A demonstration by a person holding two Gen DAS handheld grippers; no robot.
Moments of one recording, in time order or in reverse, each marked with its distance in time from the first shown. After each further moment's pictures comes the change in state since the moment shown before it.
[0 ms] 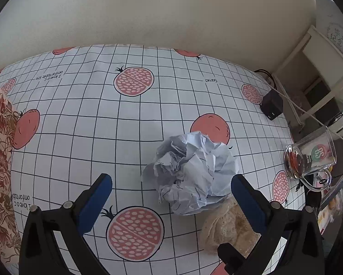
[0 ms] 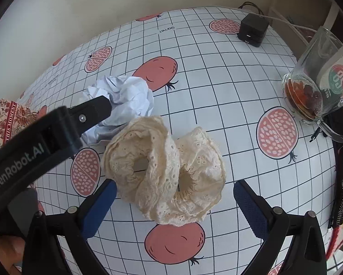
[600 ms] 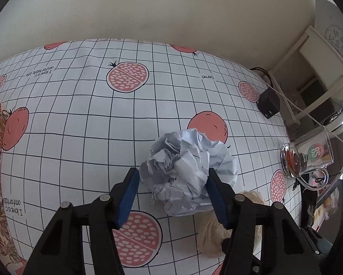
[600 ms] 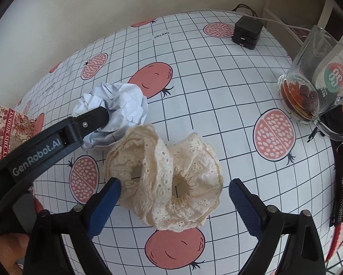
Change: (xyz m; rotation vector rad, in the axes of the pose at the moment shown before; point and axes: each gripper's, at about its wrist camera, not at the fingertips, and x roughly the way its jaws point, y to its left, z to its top) left arm 0.009 0.003 0.001 0.006 0.012 -0.062; right arm -0.005 0.000 0.000 0.031 -0.025 0.003
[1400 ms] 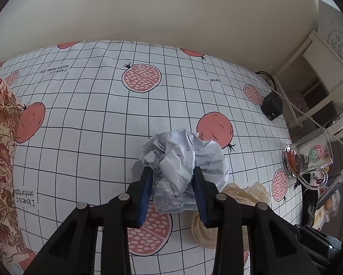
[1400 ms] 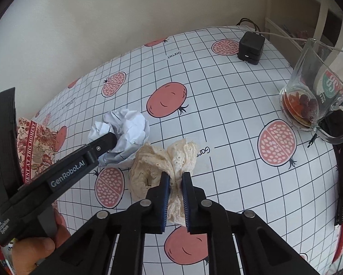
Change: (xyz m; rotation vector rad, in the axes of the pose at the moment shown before) left arm -0.020 0.009 -0.008 -0.030 -0.004 0.037; right arm -0.031 0.004 0.005 0.031 -0.094 0.096
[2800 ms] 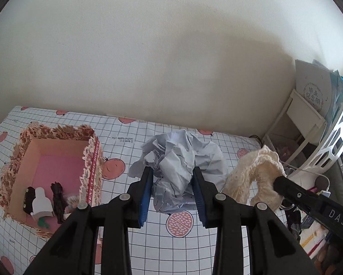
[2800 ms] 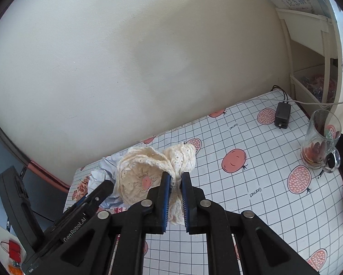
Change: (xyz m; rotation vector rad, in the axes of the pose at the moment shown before) left arm -0.209 0.026 -0.020 -0.028 -0.404 0.115; right arm -0.147 0.073 -0.002 -0.024 -0.330 0.294
